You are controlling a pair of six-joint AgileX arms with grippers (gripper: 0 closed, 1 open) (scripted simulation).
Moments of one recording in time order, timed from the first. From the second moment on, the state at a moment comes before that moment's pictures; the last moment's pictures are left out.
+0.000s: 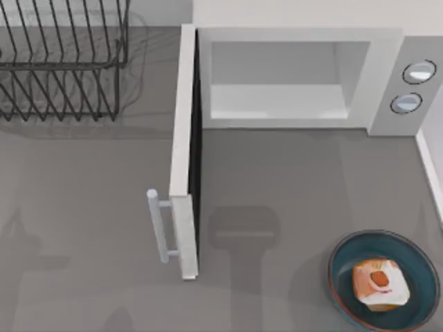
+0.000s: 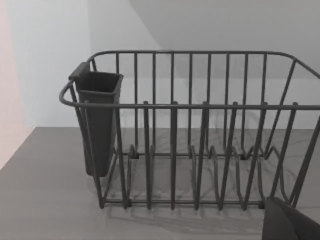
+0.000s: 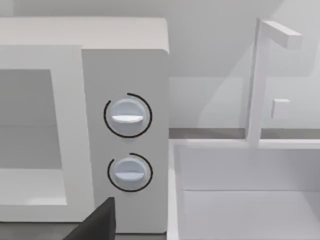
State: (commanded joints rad) left arm 0.39 -0.11 0.06 -0.17 0.39 0.00; right arm 0.00 0.00 0.00 0.00 0.00 0.00
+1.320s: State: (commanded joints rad) left arm 0.34 -0.20 0.08 -0.30 0.35 0.00; right arm 0.00 0.00 0.00 0.00 0.00 0.00
